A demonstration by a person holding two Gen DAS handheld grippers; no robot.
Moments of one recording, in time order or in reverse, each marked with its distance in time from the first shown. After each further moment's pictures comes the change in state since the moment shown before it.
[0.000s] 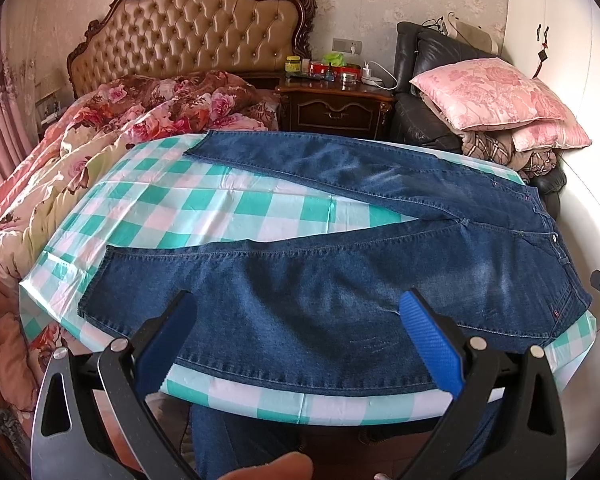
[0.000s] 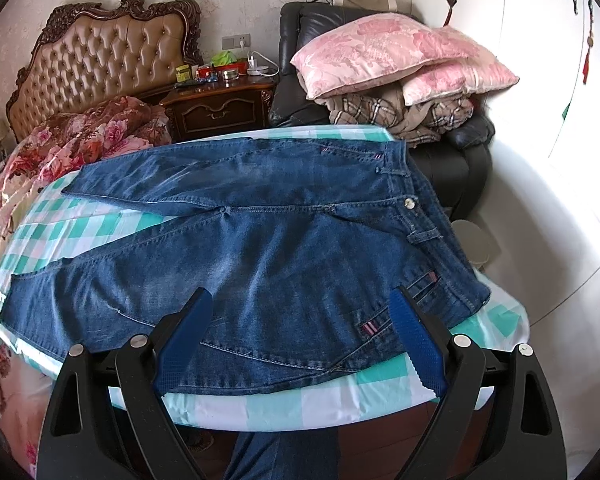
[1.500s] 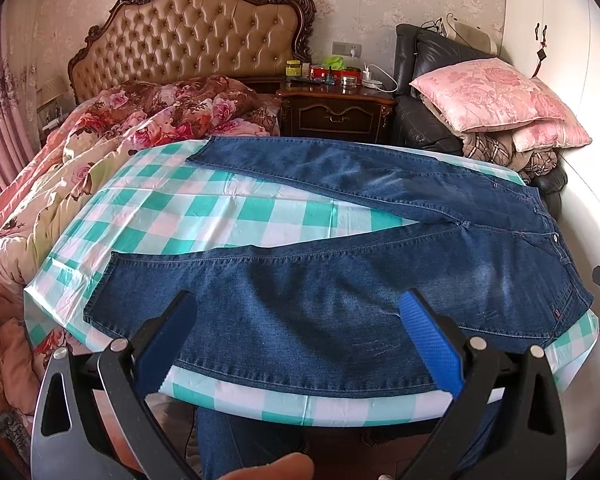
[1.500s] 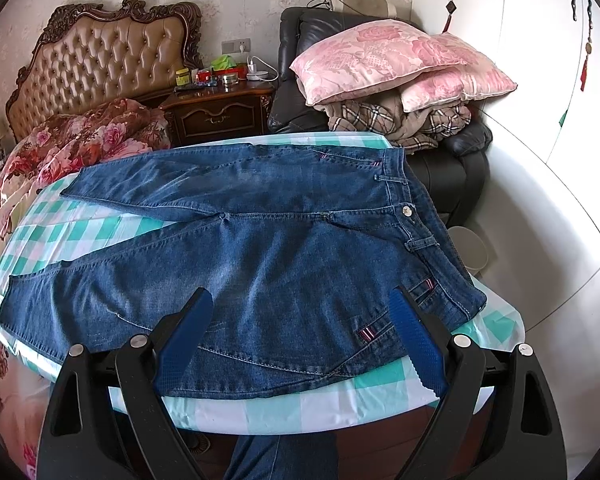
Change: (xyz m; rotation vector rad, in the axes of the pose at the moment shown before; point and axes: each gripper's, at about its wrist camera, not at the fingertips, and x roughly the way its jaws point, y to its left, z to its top) left arm -0.007 0.003 0.008 0.010 -0.011 0.012; right arm -0.007 0.003 0.008 -0.016 -0.022 -0.024
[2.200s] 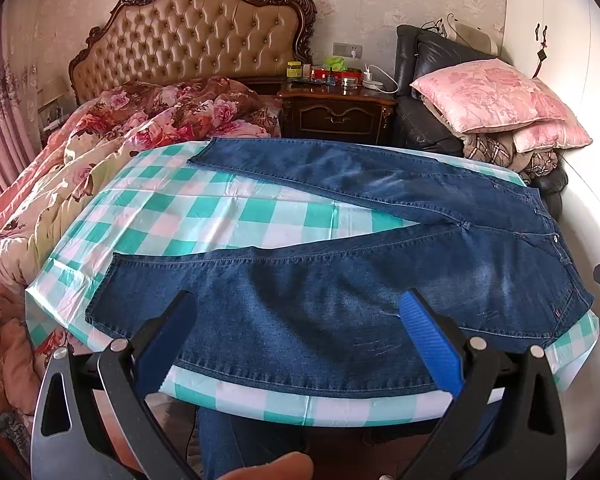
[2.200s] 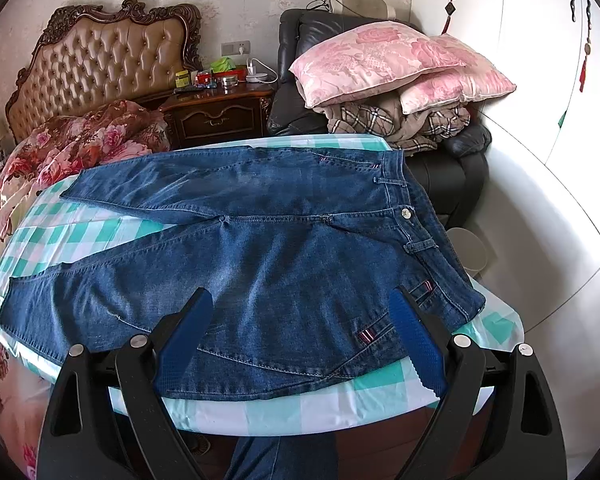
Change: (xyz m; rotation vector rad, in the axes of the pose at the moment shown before) left arm 0.001 0.003 0.000 0.000 0.001 -0.002; right arm -0.001 0.000 0.001 0.002 -0.002 -0.001
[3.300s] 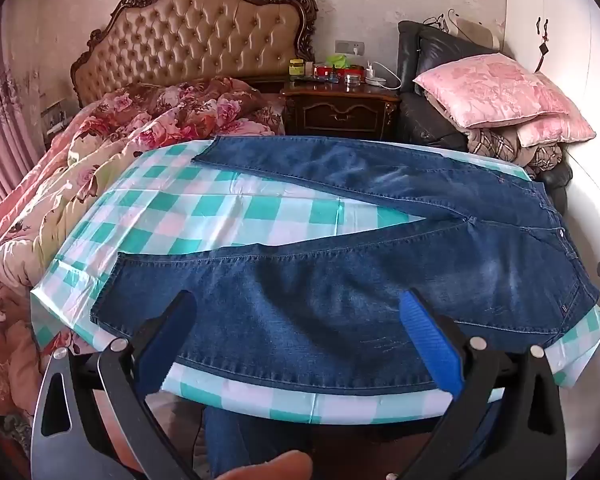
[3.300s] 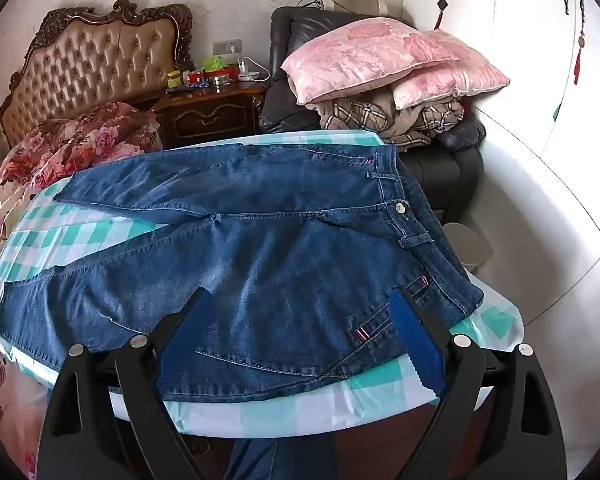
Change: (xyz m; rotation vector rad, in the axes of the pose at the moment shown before) left arm 0.003 -0.001 -0.004 0.020 0.006 0.034; right arm 0.007 -0.005 -0.004 0.026 0.013 -0.007
